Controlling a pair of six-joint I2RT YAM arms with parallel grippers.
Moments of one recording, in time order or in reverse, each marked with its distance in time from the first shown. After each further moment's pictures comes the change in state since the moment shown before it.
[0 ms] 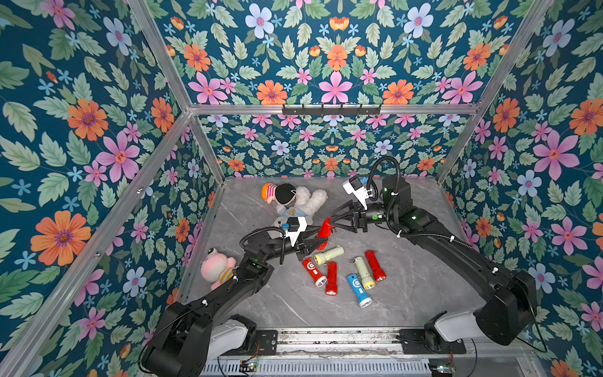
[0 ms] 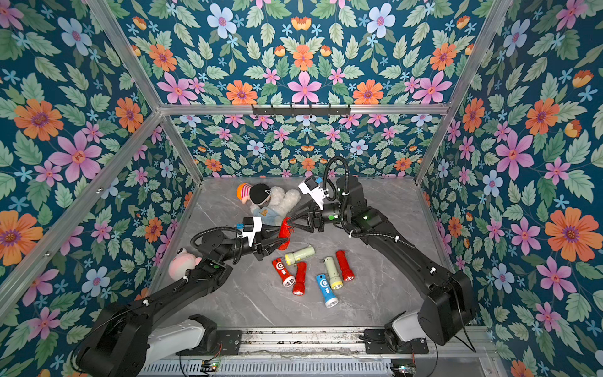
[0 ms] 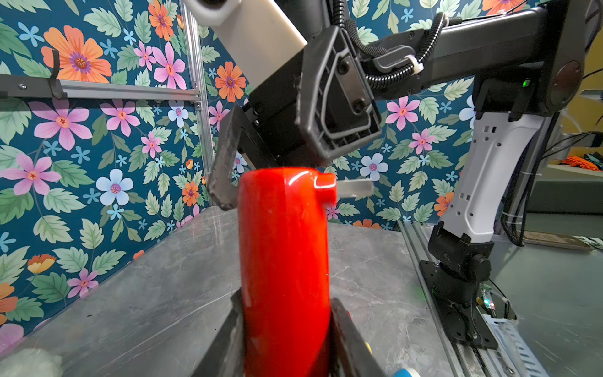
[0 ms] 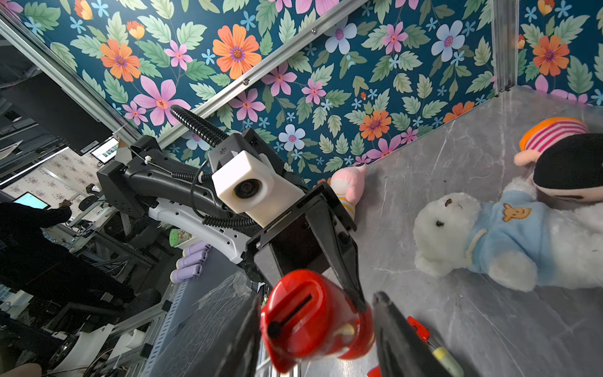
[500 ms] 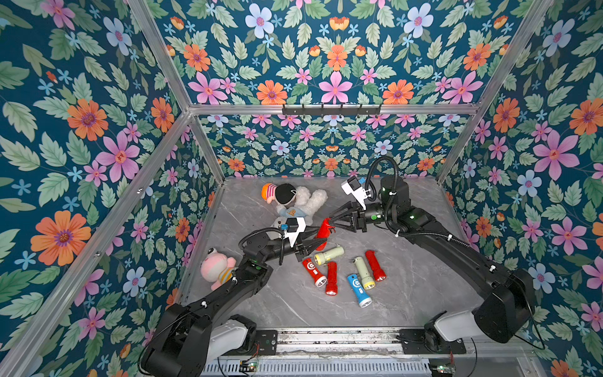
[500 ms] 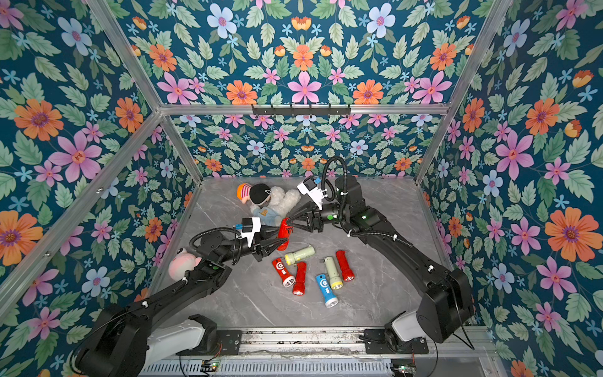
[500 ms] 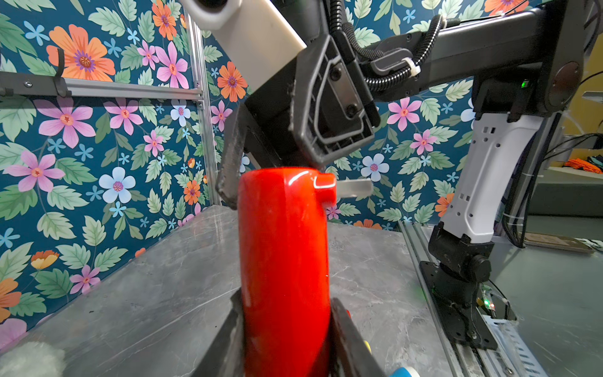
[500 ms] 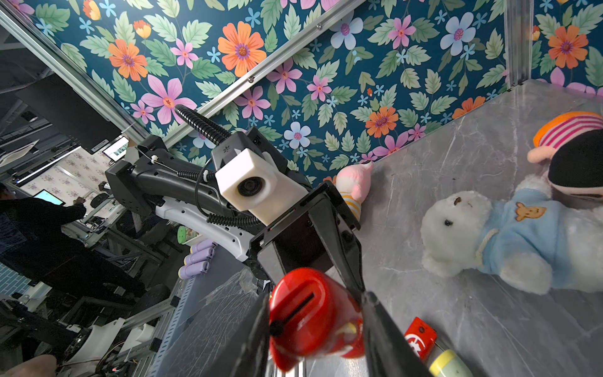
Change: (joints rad) left arm 0.002 -0.012 -0.013 0.005 -0.001 -0.010; right arm 0.001 0.013 0.002 0.007 -0.026 0.008
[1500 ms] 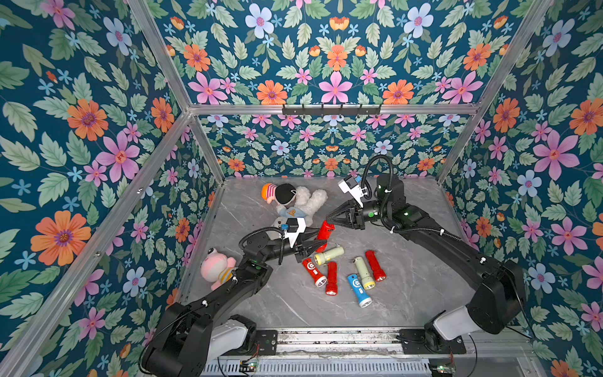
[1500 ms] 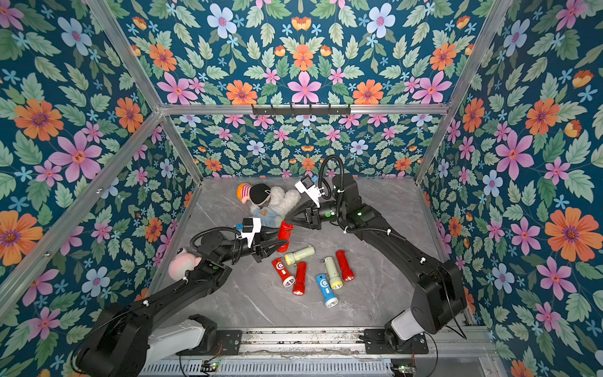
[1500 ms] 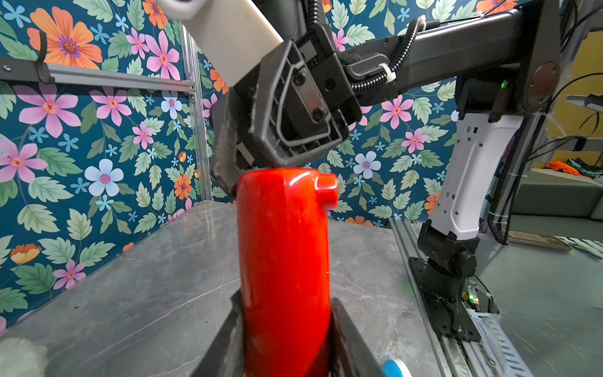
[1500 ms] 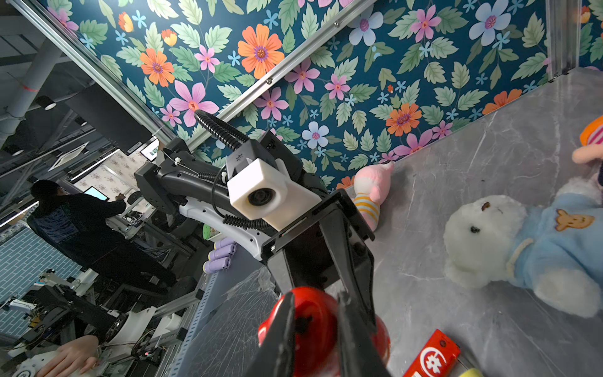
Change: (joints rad) left arm 0.004 0.006 -0.002 -0.001 0.032 -0.023; right arm -0.002 0.072 0.026 0.057 -0.095 0.051
